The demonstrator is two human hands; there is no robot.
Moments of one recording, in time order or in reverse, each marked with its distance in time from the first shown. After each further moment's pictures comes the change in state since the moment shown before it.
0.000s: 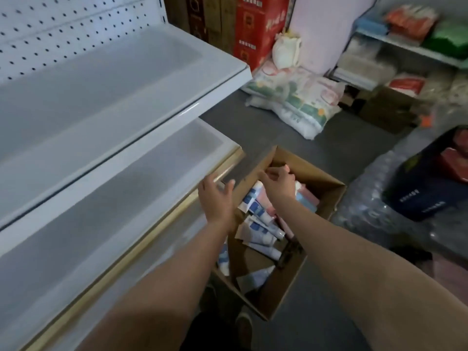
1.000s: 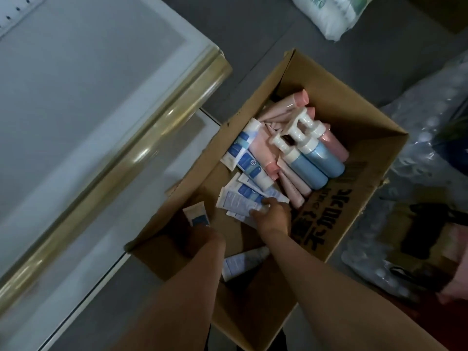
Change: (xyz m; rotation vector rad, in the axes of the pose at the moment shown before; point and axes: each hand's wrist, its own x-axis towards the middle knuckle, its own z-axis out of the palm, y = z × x) left_hand -0.029 -0.289 0.152 0.688 -0.369 -1.083; right_hand 0.087 0.258 0.104 -0.496 -0.138 0.522
